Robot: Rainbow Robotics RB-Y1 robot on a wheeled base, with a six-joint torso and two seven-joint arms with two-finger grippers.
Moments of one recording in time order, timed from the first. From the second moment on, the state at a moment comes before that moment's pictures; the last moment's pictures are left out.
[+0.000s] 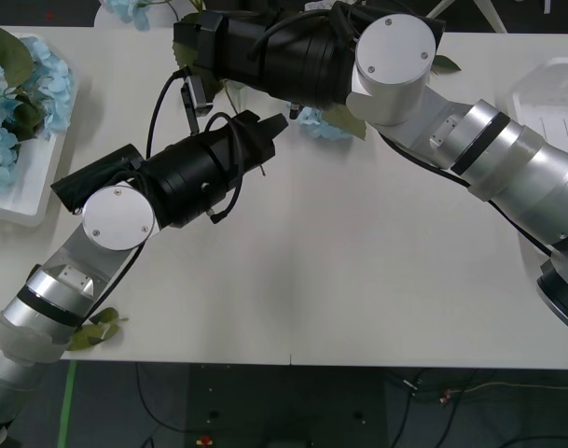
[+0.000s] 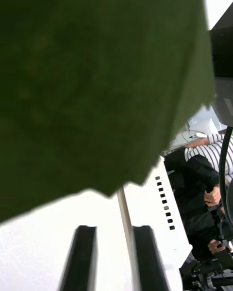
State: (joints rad) right arm -1.03 -0.46 0.70 -1.32 -1.97 0.37 2.17; left arm -0.38 0.41 -0.37 -1.67 1.41 0.34 -1.58
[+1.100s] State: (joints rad) right arm -1.03 -0.46 0.70 -1.32 -1.99 0.34 2.17; left arm -0.38 0.57 -0.38 -1.66 1.48 0.28 -1.58
